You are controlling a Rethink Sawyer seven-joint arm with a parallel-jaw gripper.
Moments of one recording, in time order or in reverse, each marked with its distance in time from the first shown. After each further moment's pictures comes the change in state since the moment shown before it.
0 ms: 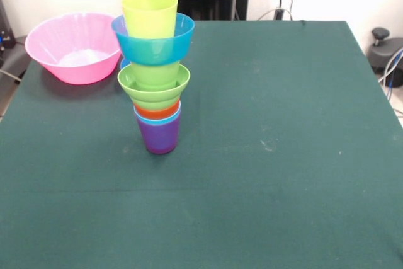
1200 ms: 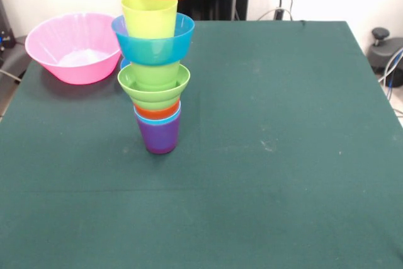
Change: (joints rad) arm -0.014 0.029 0.007 0.015 -0.050 0.000 0.000
